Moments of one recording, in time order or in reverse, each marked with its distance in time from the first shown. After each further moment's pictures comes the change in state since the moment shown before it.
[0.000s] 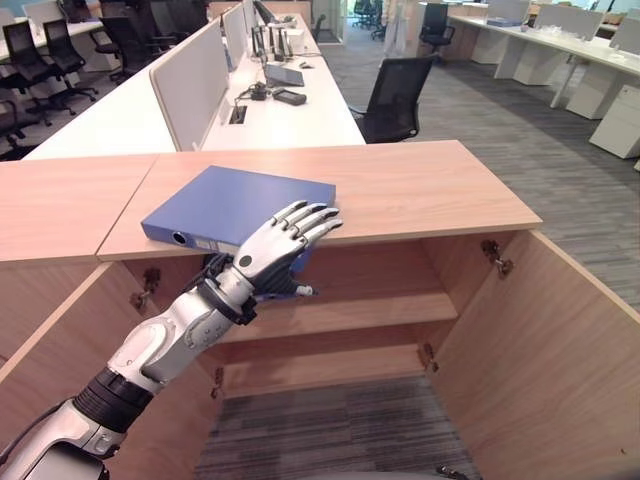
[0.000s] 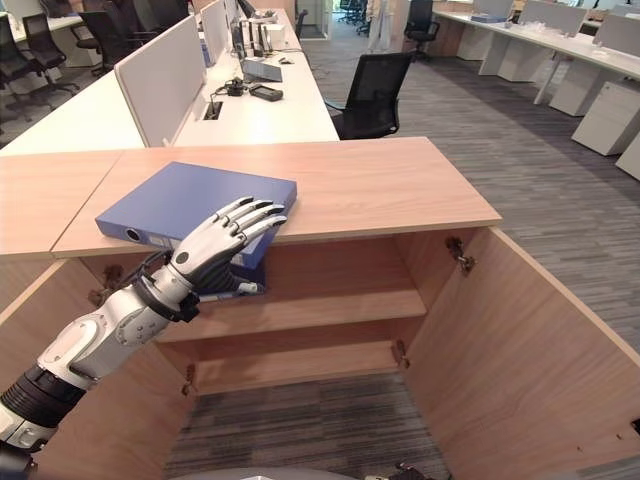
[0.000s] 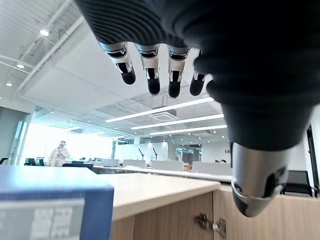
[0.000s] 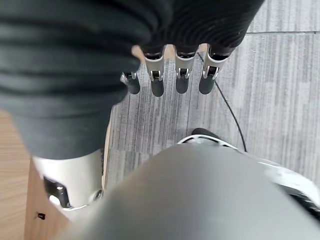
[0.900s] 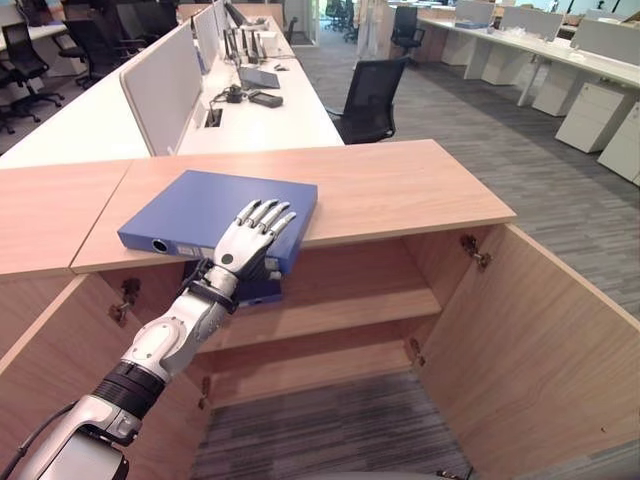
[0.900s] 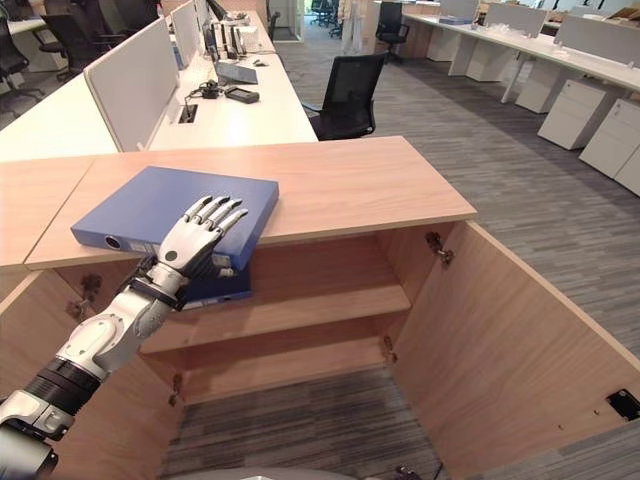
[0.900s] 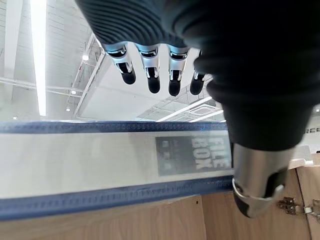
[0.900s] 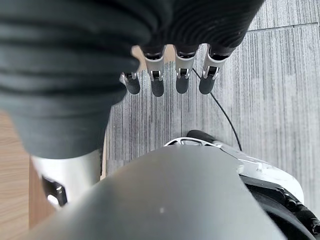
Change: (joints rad) left arm -0.038 -0.073 0.013 0.309 0.225 0.205 0.175; right arm 0.008 0.005 0.001 -0.004 0.034 -0.001 -0.018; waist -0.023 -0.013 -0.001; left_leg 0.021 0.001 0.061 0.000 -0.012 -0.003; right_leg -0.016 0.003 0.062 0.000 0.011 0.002
